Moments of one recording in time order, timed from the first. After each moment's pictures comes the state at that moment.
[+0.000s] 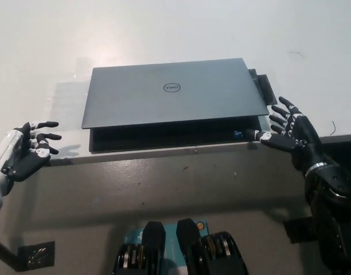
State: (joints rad) left_arm -0.28 0.41 0.11 -0.19 0.01 0.44 -0.15; right_arm -0.50 -0.09 -0.04 0.20 0.19 0.46 -0.08
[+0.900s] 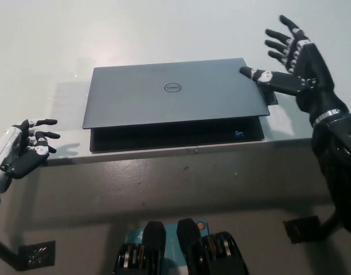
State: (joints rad) left_arm -0.29 0.43 0.10 -0.18 0.02 0.44 -0.16; right_arm -0.67 -0.25 0.17 -0.03 0.40 0.47 -0.26
